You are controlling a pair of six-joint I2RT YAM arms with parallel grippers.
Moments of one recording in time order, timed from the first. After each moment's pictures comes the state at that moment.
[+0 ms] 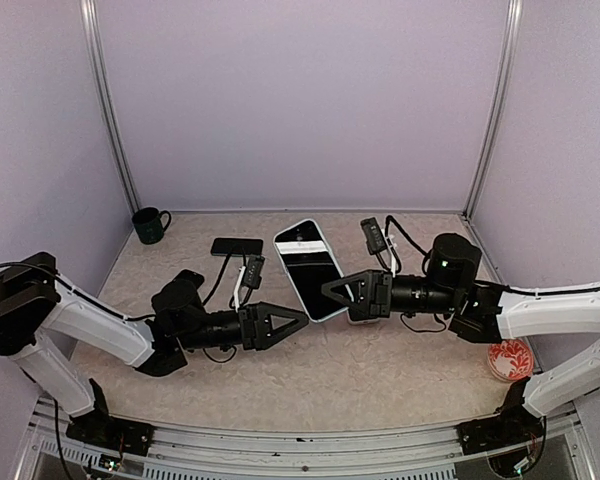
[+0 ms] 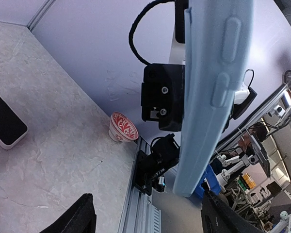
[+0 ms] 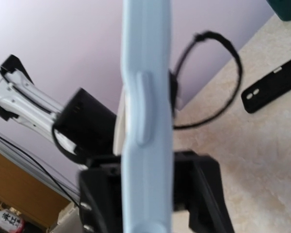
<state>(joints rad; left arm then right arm) -1.00 1.55 0.49 1.15 0.40 -0.83 0.91 1.26 0.65 0.59 -0.52 0.74</state>
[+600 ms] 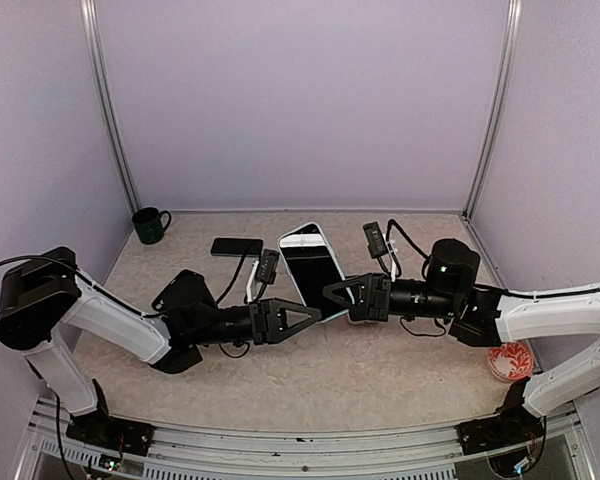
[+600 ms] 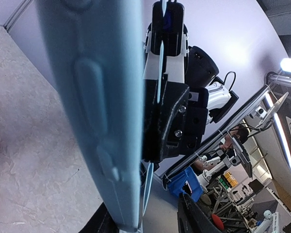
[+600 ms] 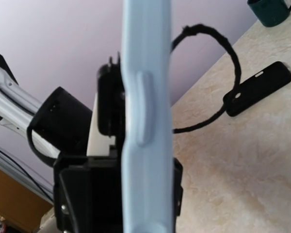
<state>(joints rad) -1.02 1.67 0.58 1.27 0.47 -0.91 0.91 1.27 0.62 0.61 -0.46 0.70</state>
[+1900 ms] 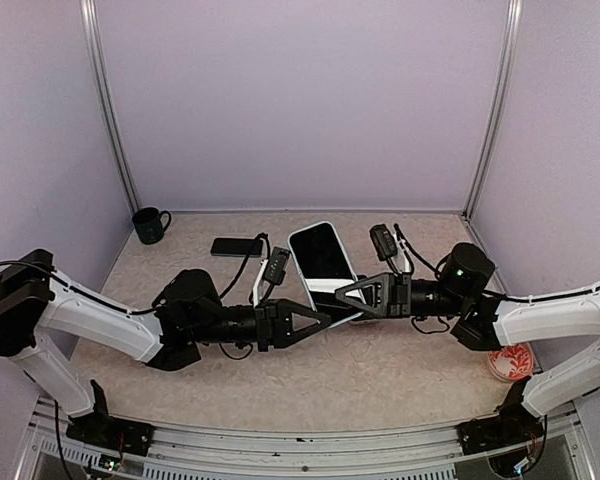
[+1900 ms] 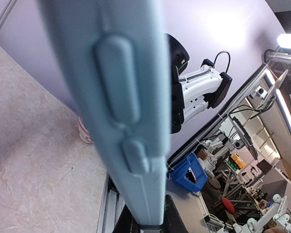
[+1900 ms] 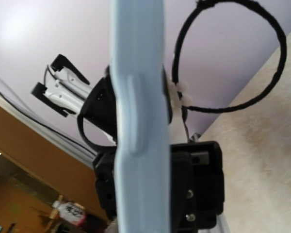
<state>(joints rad) -1.07 1.59 0.64 1.09 0.49 -0.79 0.81 1.27 0.54 0.86 -0.72 0.99</state>
